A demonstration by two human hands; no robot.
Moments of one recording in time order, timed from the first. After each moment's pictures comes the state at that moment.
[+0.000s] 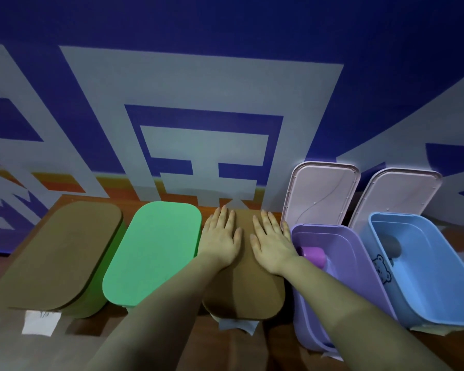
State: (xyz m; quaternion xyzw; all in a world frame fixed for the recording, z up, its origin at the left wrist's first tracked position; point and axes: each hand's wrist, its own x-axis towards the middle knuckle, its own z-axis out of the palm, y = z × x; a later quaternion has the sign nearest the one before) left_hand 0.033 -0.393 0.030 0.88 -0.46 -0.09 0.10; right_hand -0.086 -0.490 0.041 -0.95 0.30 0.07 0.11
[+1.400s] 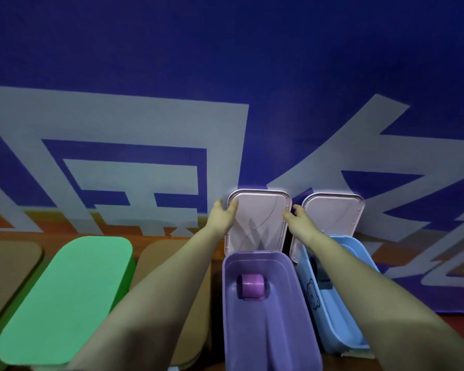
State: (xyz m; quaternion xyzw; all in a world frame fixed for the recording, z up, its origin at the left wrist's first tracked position) left_hand -0.038 -0.558 0.130 0.78 -0.22 -0.34 0.48; right_hand -0.182 -0.685 0.109 -0.71 0.51 -0.16 0.47
